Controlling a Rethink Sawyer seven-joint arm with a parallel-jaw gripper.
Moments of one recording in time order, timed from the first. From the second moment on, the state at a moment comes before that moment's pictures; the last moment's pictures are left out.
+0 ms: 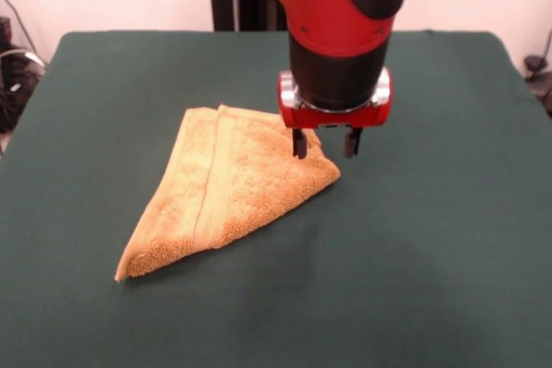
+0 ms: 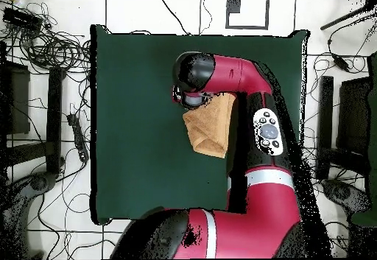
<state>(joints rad) -0.22 -0.34 0.15 1.07 -0.16 1.12 1.69</state>
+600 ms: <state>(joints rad) -0.22 -0.24 0.15 1.04 -0.21 1.12 1.69</state>
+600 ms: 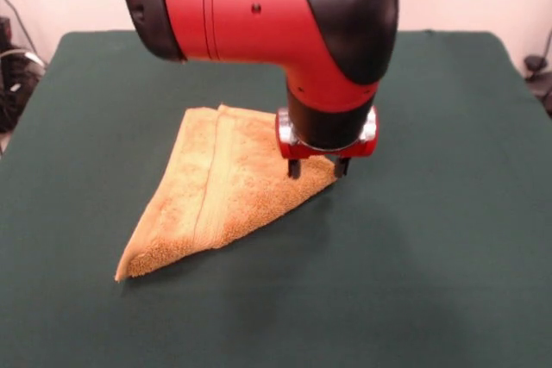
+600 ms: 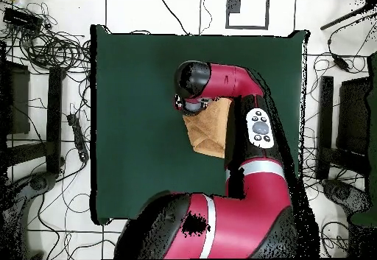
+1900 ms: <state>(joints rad) -0.23 -0.21 0.15 1.02 -0.22 1.12 1.69</state>
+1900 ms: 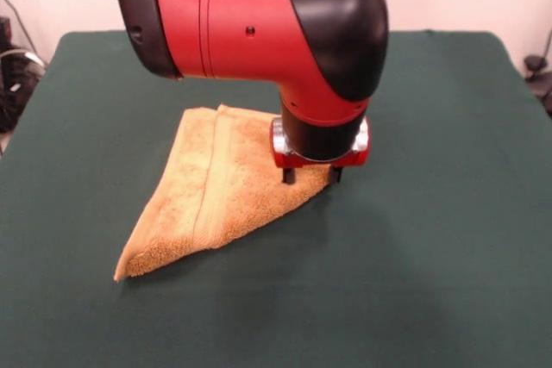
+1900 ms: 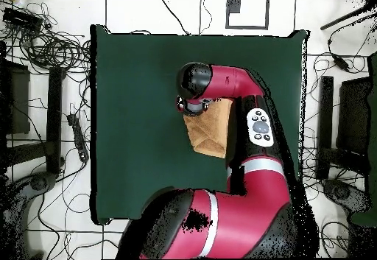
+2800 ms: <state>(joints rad) -0.34 -0.29 0.18 1.11 -0.22 1.07 1.69</state>
